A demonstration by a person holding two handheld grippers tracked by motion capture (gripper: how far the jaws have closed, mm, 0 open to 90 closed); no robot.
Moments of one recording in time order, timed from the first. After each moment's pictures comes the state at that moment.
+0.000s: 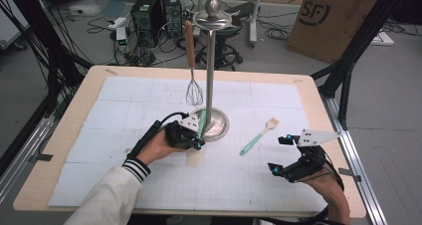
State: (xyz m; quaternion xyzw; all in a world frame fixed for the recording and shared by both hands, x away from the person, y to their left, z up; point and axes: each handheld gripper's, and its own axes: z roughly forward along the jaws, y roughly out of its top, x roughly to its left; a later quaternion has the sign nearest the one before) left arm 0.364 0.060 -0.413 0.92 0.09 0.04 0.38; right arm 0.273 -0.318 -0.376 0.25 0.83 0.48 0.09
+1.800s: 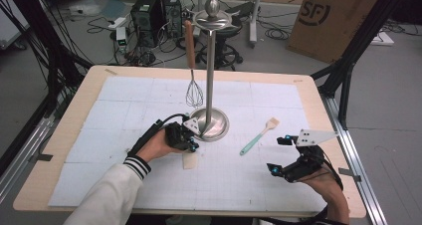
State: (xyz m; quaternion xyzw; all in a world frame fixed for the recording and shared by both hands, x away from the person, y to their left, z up) left arm 0.373 0.064 -0.425 0.95 0.10 0.02 0.29; right arm 0.275 -0.316 -0.378 0.25 0.84 0.48 0.09
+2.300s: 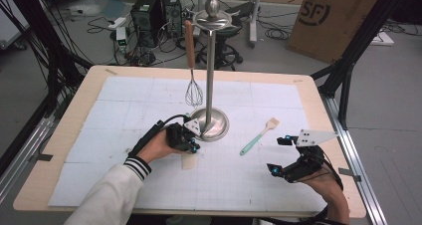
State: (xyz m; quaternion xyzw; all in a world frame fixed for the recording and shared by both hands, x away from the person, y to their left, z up) left arm 0.371 0.060 -0.426 0.95 0.09 0.02 0.30; right arm 0.274 -0.316 -0.378 0.25 0.84 0.48 0.08
